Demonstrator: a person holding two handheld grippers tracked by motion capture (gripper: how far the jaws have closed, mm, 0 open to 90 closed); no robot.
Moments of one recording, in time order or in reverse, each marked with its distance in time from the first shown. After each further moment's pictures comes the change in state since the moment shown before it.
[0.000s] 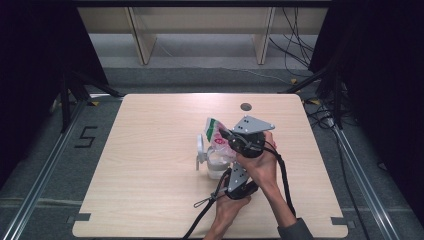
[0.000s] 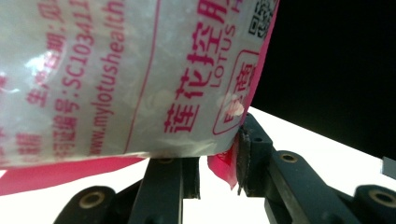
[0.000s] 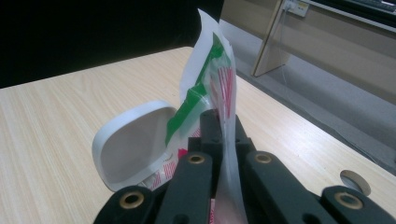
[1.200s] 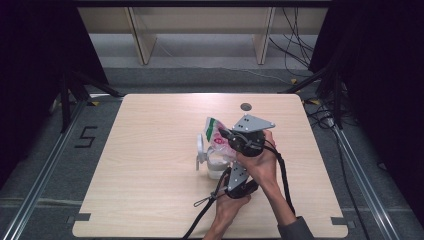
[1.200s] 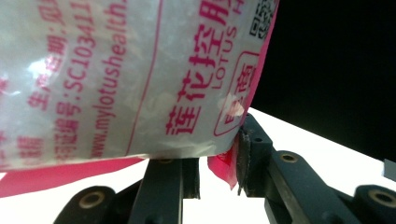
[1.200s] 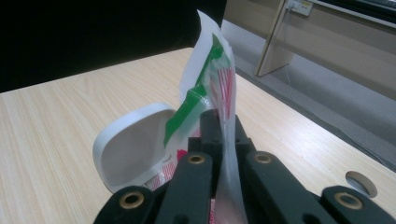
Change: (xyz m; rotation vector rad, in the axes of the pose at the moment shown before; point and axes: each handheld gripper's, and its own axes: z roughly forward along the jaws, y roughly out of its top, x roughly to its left) left arm 0.002 0.001 0.001 -0.011 -0.010 -0.005; right arm -0.002 0.001 0.001 0.009 0.021 0.017
